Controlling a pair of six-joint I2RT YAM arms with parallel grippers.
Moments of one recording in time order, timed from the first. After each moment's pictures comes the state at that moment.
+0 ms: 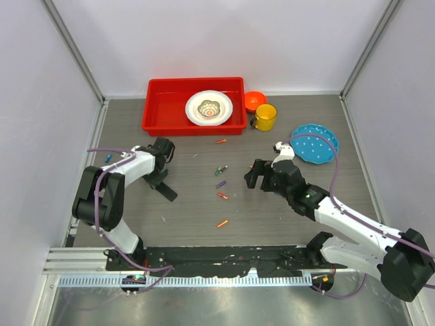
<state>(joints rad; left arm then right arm) -0.29 1.65 0.94 -0.68 -0.47 -1.22 0.68 1.00 0.56 -0.11 0.20 0.60</state>
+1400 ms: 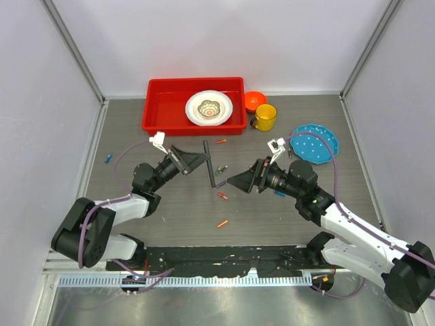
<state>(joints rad) -0.41 1.34 0.35 1.21 0.47 -1.20 0.65 0.89 0.51 0.26 -0.39 0.79</state>
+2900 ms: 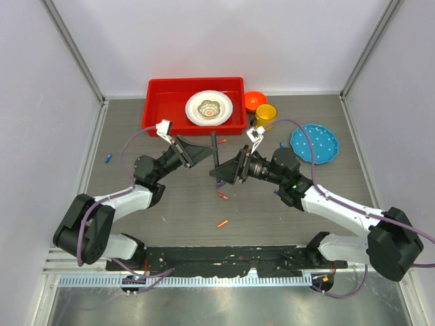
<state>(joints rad) -0.45 1.36 0.51 1.29 0.60 -1.29 0.72 1.17 0.66 0.53 -0.50 0.80</state>
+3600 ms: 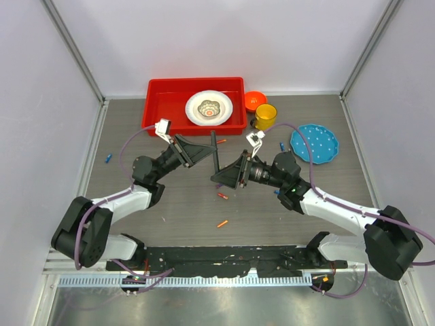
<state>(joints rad) -0.45 1.34 0.51 1.29 0.60 -1.31 0.72 1.19 0.59 0.65 -0.56 0.86</state>
